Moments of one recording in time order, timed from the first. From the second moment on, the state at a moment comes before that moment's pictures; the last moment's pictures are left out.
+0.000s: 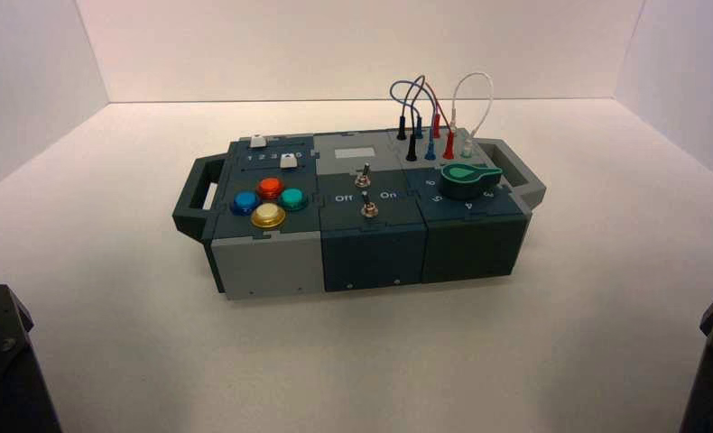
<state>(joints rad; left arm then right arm) -0.17 -1.38 1.16 -0.02 0.36 -0.15 0.32 -1.26 1.13 0.05 0.46 0.03</state>
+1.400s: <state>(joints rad) -0.21 -0.92 0.89 -0.03 0.81 -0.04 0.35 -0.94 1.06 0.11 0.57 0.01</state>
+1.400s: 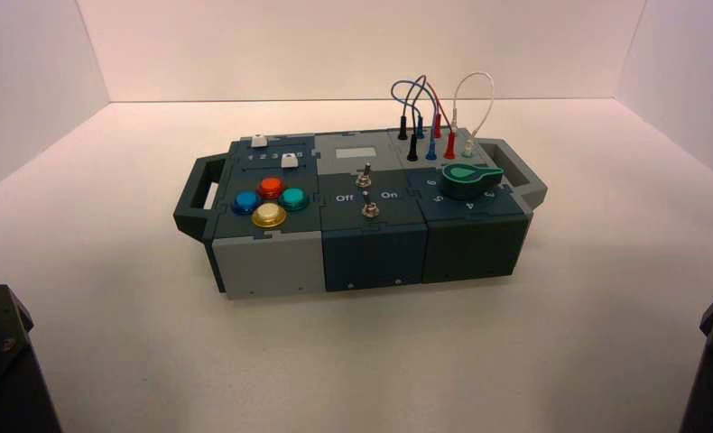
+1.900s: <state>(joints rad) -0.35 -0.58 0.78 -0.03 0.91 -0.01 0.53 -0.66 0.92 0.12 0.61 0.00</state>
